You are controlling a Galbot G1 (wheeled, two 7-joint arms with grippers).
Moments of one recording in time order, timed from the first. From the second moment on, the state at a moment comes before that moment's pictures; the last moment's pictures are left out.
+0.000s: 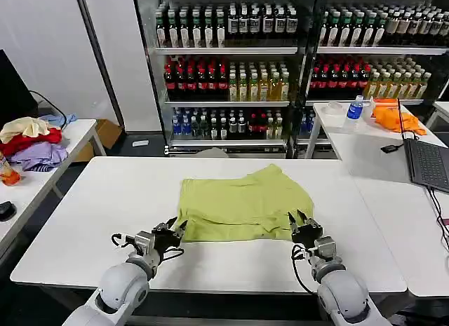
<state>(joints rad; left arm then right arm) 1.10 -1.04 -0.18 -1.87 -0.47 0.51 -0.16 -1.22 1.15 0.37 1.91 0.22 -0.41 0.11</state>
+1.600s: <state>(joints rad) 1.18 -1.06 -0.20 -1.85 -0.51 0.51 -0.16 -1.41 1.18 0.48 1.95 0.28 -0.49 0.16</state>
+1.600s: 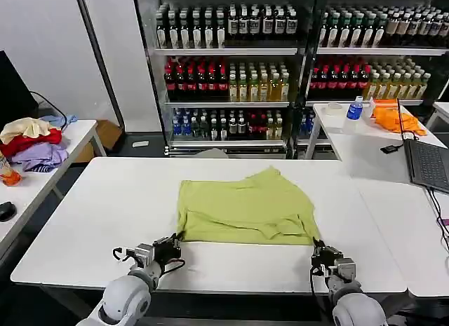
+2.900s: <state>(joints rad) 1.34 -0.96 -0.34 -2.10 -0.56 0.55 -0.21 -1.40 1.13 0.53 2.11 0.33 -0.52 0.19</state>
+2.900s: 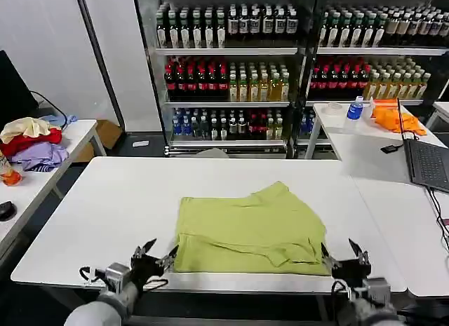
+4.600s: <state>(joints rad) 0.64 -1.13 0.03 -1.37 -0.68 0.54 -0.23 -0.50 1.36 0.15 1.04 0.47 -0.53 0.19</state>
